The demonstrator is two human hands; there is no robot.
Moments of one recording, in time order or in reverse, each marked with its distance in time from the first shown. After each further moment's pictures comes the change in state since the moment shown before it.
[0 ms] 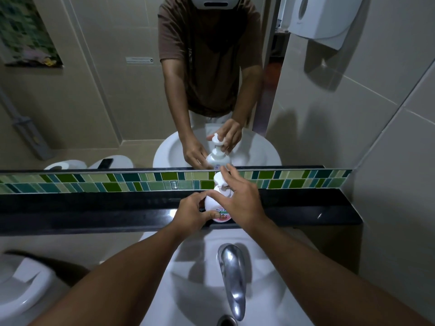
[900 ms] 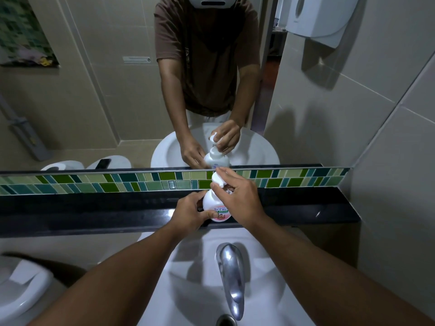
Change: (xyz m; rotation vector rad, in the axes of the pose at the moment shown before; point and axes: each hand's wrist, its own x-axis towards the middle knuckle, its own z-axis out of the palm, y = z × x) left_hand 0.004 -0.005 0.002 -0.020 -0.008 0.048; right_hand 0.003 0.000 -0.005 0.092 0.023 0.042
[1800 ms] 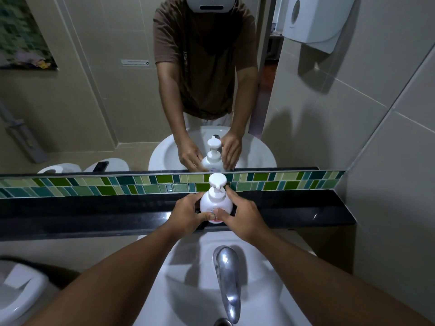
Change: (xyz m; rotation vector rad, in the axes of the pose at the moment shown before) left_hand -0.002 0.014 -0.006 0.020 -0.041 0.015; right_hand -0.028 0.032 -0.007 -0.022 -0.251 0.251
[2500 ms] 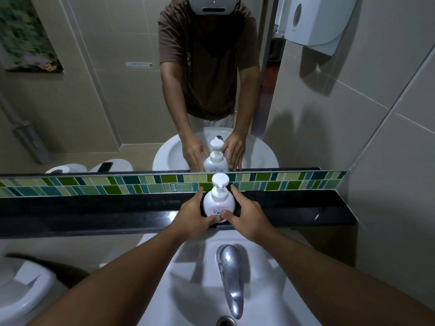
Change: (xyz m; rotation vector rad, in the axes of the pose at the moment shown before) left_hand -0.011 0.006 0.001 0.135 -0.029 -0.145; right_hand -0.001 0.013 -0.003 -0.026 -0.057 0.034
